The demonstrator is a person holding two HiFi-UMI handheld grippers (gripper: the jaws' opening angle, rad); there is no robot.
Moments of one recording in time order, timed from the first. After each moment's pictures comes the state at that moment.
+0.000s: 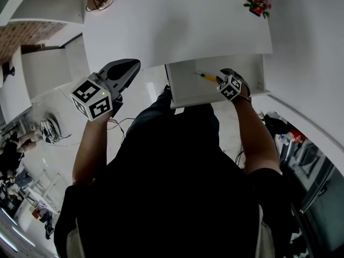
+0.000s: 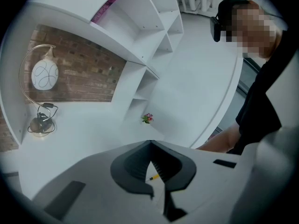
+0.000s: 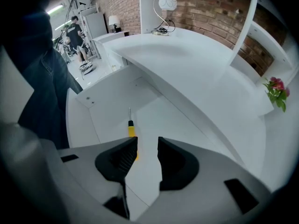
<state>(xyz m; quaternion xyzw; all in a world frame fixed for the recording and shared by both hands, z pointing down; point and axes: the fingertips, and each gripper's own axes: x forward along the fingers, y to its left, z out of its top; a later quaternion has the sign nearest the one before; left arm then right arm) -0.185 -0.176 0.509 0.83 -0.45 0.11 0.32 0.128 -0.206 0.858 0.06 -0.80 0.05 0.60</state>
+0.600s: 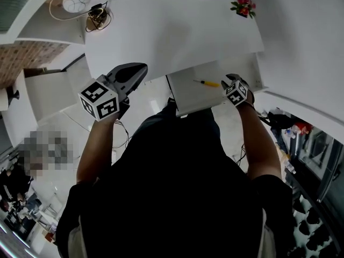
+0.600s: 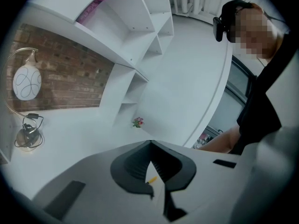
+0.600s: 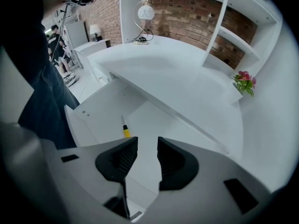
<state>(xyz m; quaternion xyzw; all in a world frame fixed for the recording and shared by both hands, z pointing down) -0.170 -0.192 0.480 0.87 -0.39 0.10 0.29 0.154 -0.212 0.802 0.17 -0.79 0.08 0.58</state>
